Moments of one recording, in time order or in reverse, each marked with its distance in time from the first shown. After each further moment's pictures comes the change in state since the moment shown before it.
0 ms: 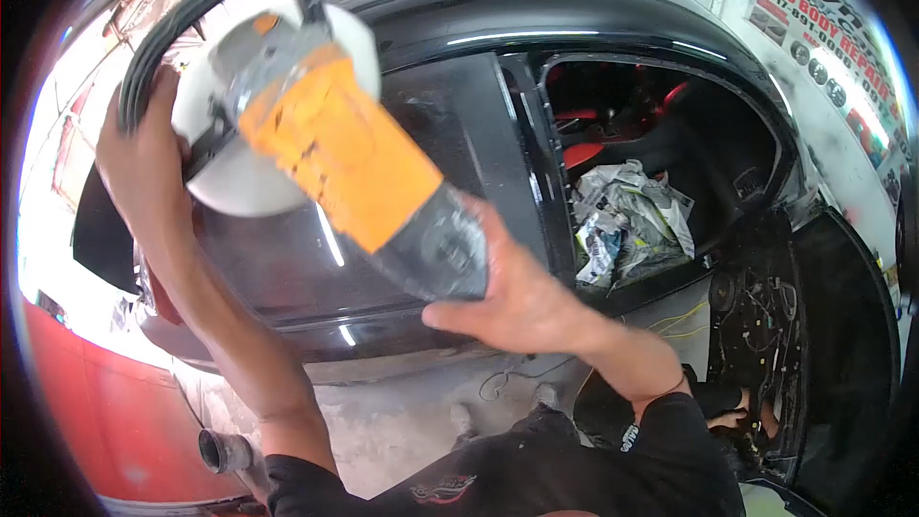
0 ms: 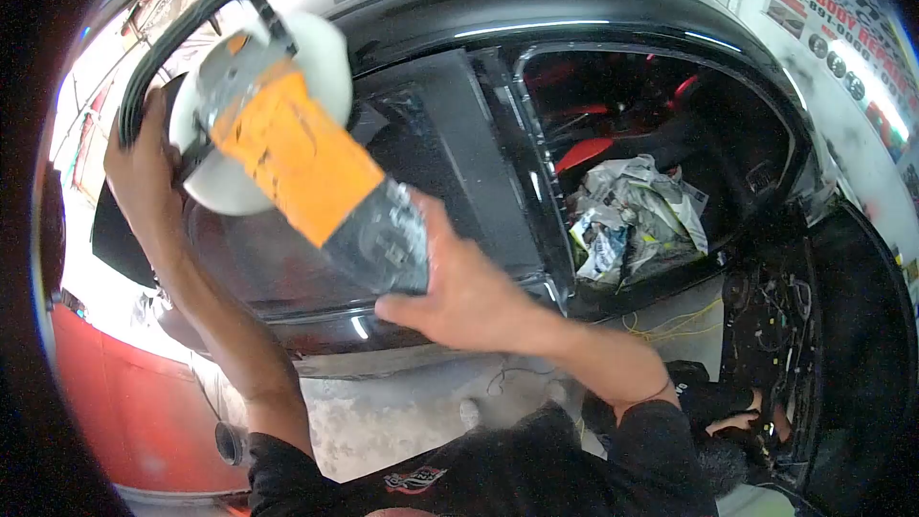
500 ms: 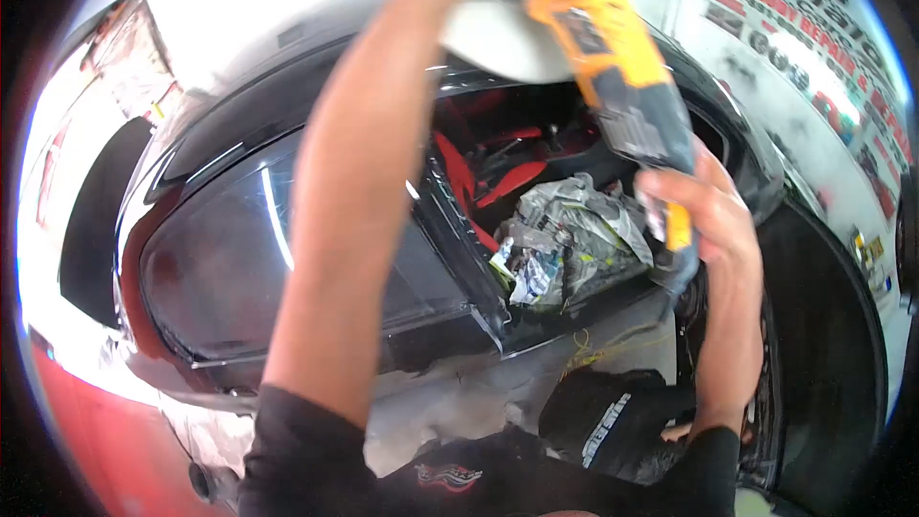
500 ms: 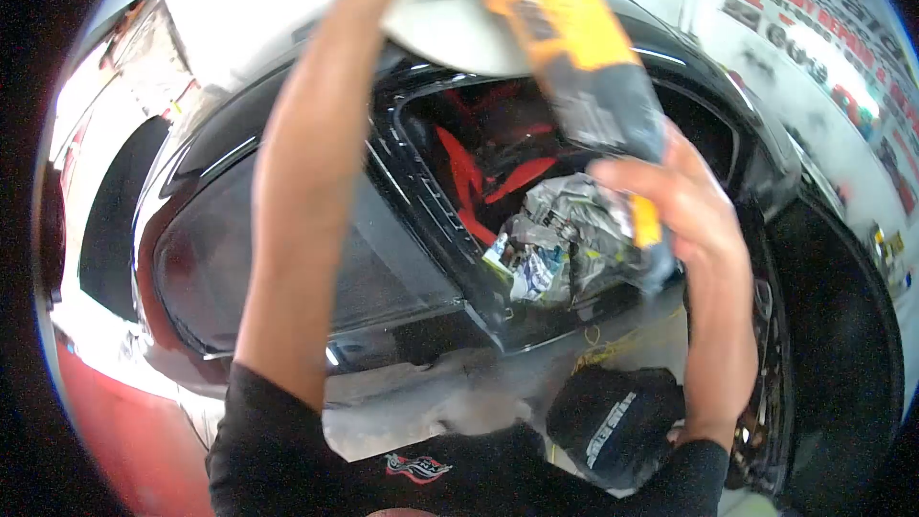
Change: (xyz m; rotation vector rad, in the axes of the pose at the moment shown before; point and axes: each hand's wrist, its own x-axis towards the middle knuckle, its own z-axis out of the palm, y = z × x) left_hand -0.010 0.247 0.364 -0.221 -0.428 0.409; right_hand -0.099 -0.091 -0.278 0.044 0.517 0.184
